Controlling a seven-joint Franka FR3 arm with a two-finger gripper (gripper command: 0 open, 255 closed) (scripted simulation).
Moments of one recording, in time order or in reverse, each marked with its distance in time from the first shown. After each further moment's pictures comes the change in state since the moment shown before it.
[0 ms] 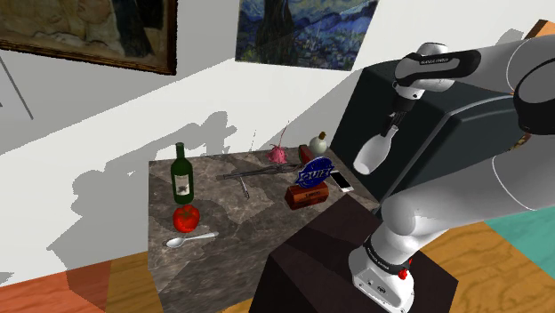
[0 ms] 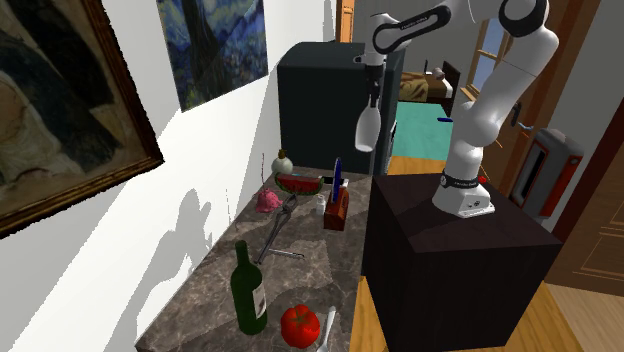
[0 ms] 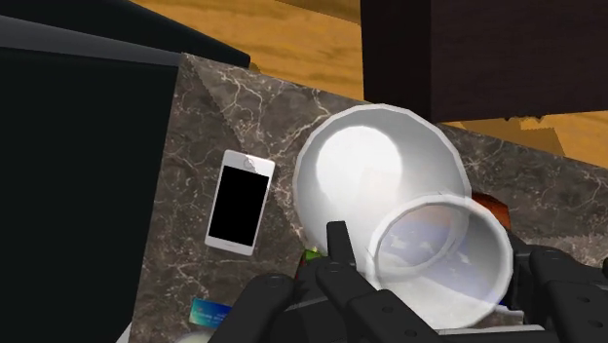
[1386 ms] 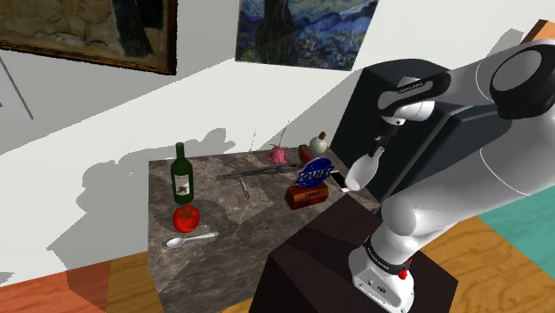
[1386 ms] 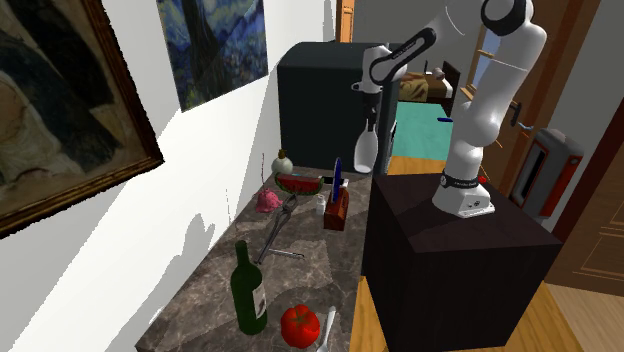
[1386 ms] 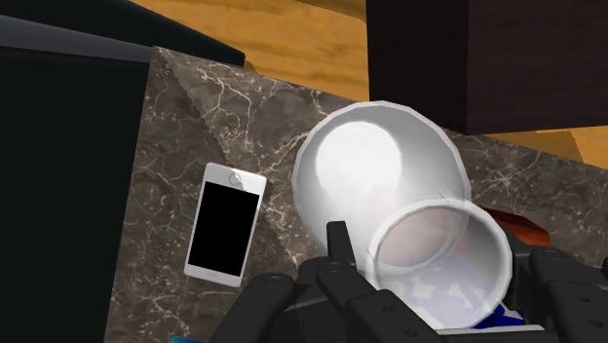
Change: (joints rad) arm 0.008 0.133 -0.058 -0.183 0.012 0.311 -0.015
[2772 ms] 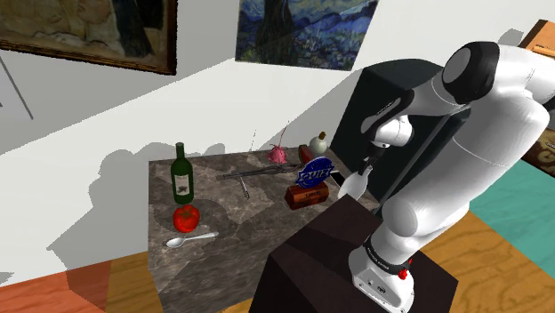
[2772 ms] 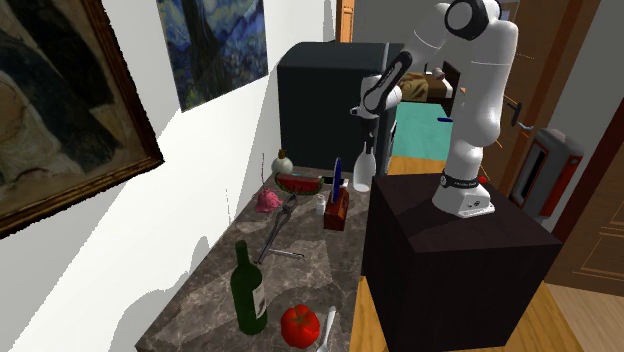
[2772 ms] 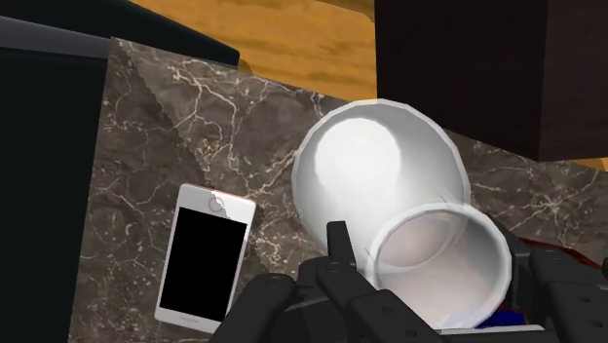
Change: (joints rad) arm 0.036 0.281 -0.045 -0.088 0.170 0.341 -0.127
